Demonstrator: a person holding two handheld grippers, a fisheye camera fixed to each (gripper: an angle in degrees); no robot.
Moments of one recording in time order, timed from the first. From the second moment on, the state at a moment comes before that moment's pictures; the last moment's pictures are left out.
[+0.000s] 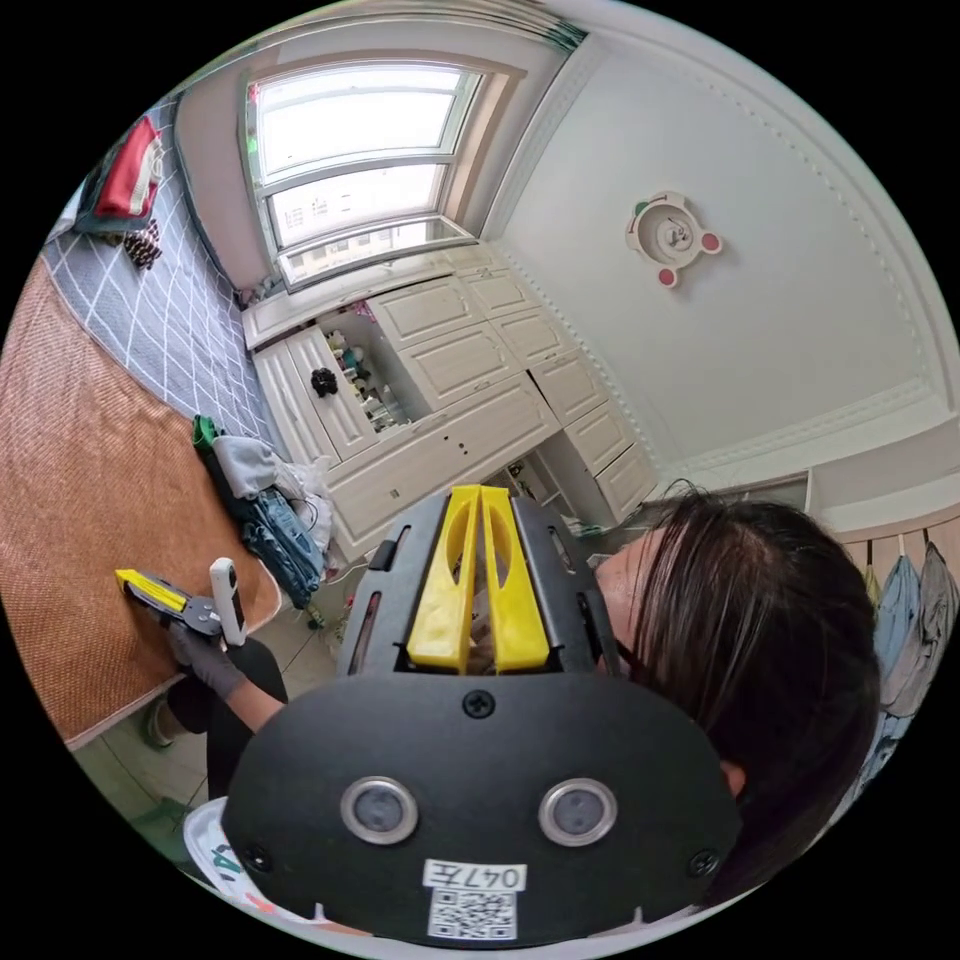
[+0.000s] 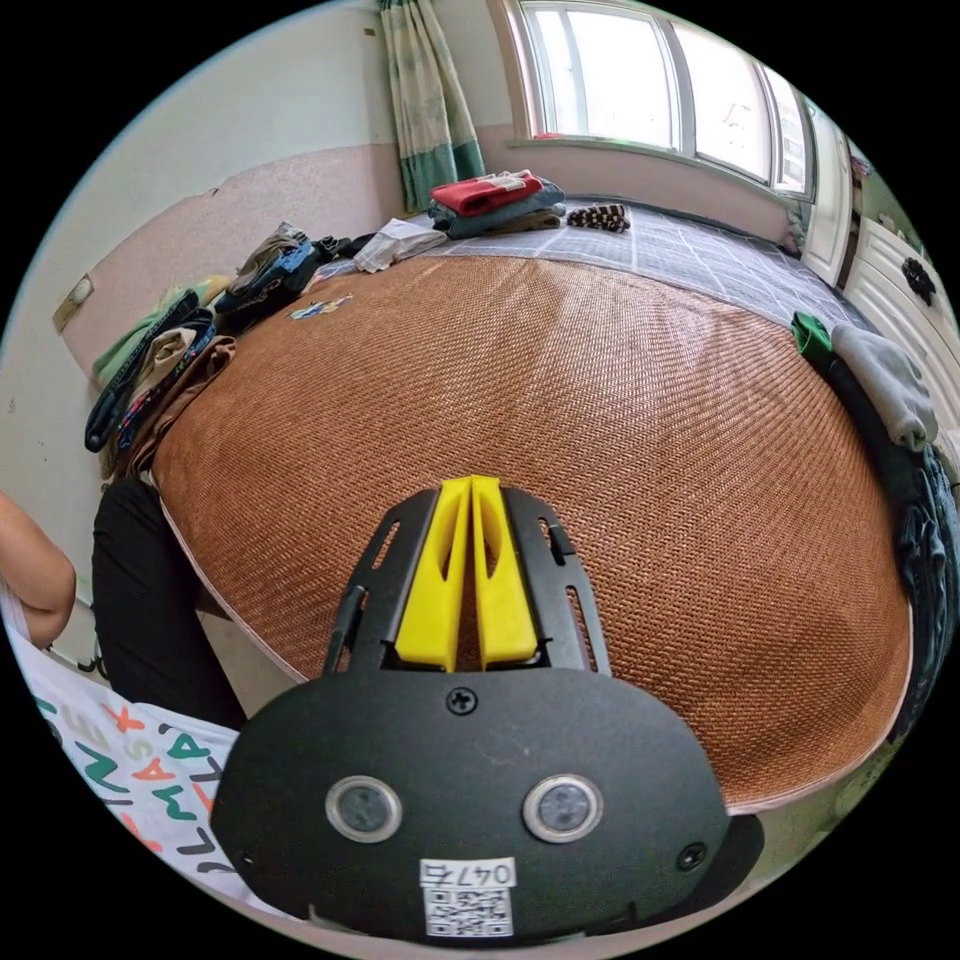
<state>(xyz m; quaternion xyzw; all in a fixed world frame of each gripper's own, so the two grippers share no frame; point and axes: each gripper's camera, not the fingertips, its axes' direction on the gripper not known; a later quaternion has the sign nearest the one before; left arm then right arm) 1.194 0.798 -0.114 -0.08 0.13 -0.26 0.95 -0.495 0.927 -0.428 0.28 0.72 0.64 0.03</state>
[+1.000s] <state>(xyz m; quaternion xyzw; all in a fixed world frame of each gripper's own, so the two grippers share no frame) 1.121 0.795 0.005 -0.41 -0.49 -0.04 0.77 -0.421 1.051 -0.476 0.35 0.71 0.61 0.05</state>
